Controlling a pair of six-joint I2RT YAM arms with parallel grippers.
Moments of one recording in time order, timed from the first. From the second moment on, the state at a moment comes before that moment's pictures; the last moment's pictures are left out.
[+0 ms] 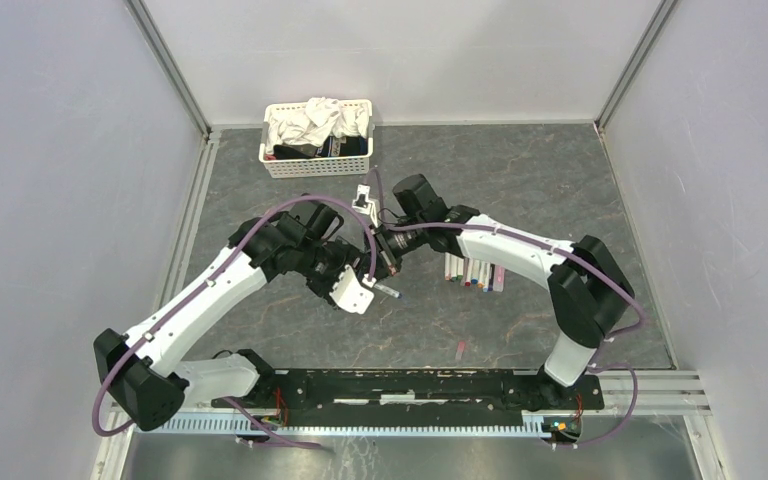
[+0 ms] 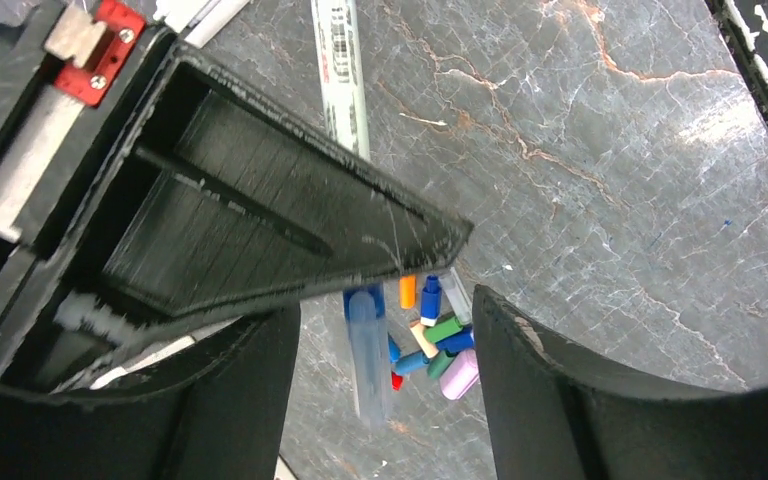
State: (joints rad) left arm -0.66 1.18 1.14 -1.06 0.45 1.53; right arm 0.79 1.72 1.22 -0.20 -1.00 0.35
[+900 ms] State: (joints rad) left arm -0.66 1.16 1.10 -0.99 0.36 1.41; right arm 0.80 1.87 1.37 -0.22 -1.11 0.41
